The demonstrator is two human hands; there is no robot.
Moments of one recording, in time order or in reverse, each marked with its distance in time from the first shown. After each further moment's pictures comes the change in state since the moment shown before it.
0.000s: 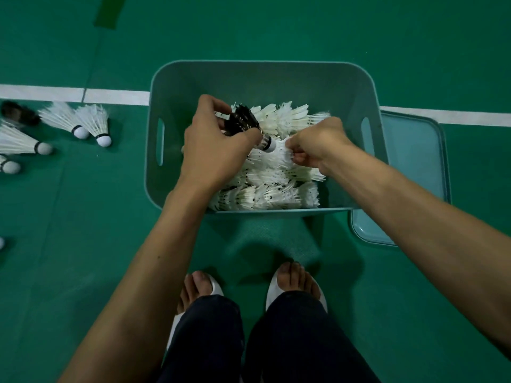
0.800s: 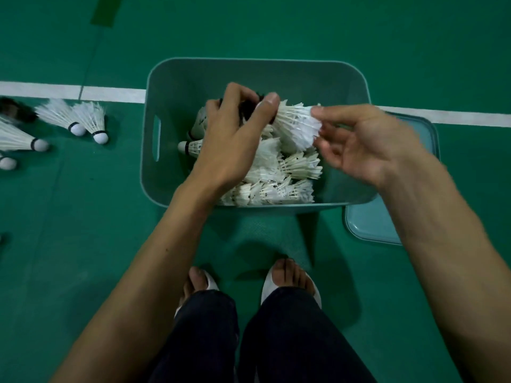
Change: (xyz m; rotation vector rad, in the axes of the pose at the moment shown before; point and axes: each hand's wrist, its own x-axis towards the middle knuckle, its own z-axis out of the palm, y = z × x) left_hand -0.002 0.007 0.017 -0.043 -0.171 0.161; right_hand -0.067 -0.007 -0.068 0.525 -0.310 0.021
